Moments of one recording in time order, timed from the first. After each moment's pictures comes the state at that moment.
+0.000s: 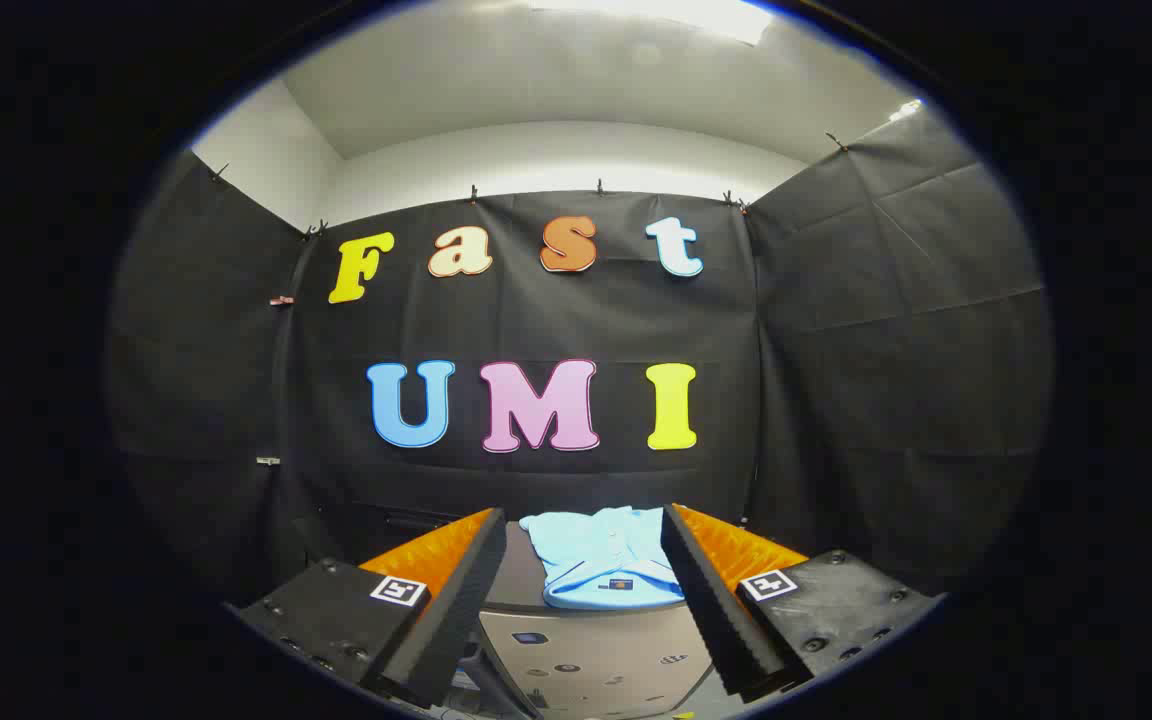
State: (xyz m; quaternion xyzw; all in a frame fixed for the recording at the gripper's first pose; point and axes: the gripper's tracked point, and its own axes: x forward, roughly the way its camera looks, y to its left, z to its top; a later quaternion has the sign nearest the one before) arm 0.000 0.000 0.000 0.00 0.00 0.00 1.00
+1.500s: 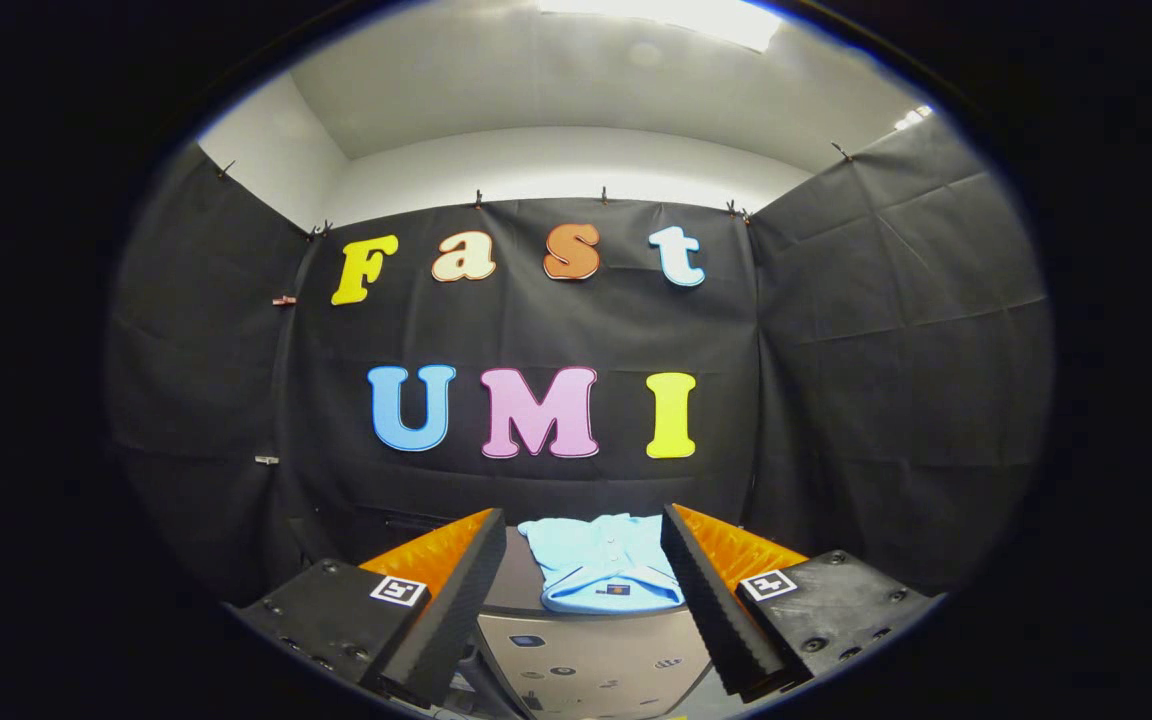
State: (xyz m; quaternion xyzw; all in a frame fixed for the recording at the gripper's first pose) arm -0.001 -0.002 0.011 0.00 -0.01 0.01 1.00
